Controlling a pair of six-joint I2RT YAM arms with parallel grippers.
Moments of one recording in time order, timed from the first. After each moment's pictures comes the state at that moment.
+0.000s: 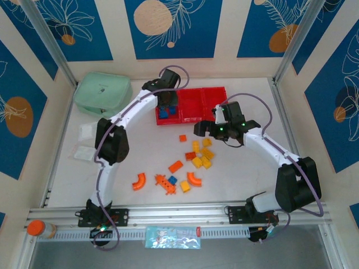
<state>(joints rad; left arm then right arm) -0.55 2.24 2.13 -0.87 -0.19 -0.48 0.34 1.39 0.96 -0.47 -0.41 0.45</state>
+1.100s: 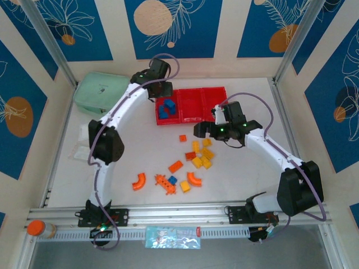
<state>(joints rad) -0.49 2.15 2.18 -0.96 -0.16 -0.46 0.36 1.36 0.97 -0.52 -0.43 0.42</state>
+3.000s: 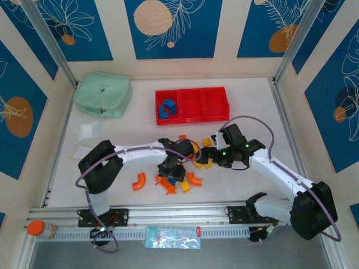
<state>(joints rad) -1.01 1.82 1.18 -0.88 0.08 -0.69 0.47 1.13 0.72 -0.68 -0.45 0.52</state>
